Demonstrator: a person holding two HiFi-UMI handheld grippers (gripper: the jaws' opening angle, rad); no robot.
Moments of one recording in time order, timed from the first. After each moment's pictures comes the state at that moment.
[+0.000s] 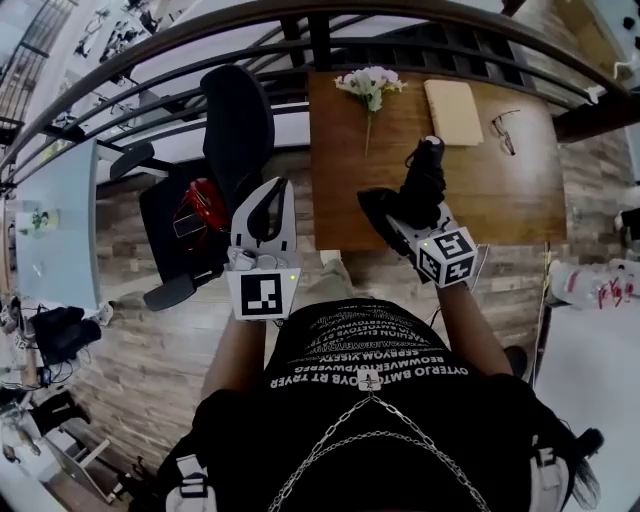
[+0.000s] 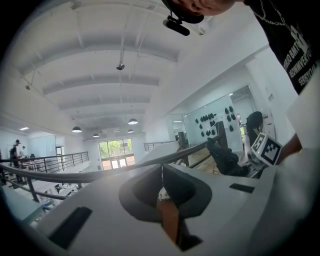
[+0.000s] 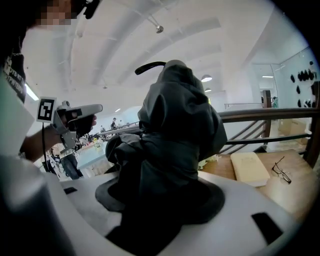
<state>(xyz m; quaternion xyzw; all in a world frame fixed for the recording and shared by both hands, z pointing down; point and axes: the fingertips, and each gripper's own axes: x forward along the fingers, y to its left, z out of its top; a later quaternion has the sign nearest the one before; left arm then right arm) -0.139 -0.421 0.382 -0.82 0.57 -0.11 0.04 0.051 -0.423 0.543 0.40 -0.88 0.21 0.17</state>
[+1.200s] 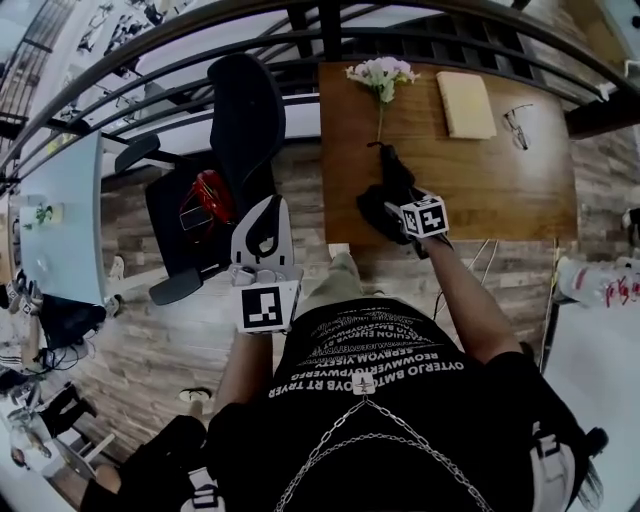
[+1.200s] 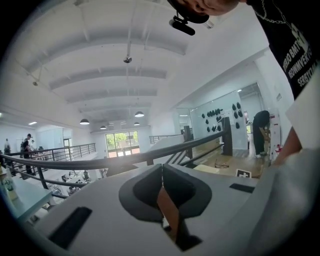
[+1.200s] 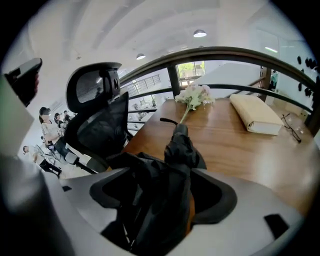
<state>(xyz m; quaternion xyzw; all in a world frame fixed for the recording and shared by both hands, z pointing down) -0.175 -0.386 0.416 -0.79 0.60 -0.13 0.00 0.055 -0.433 0.756 0.38 -0.79 0.34 0.34</state>
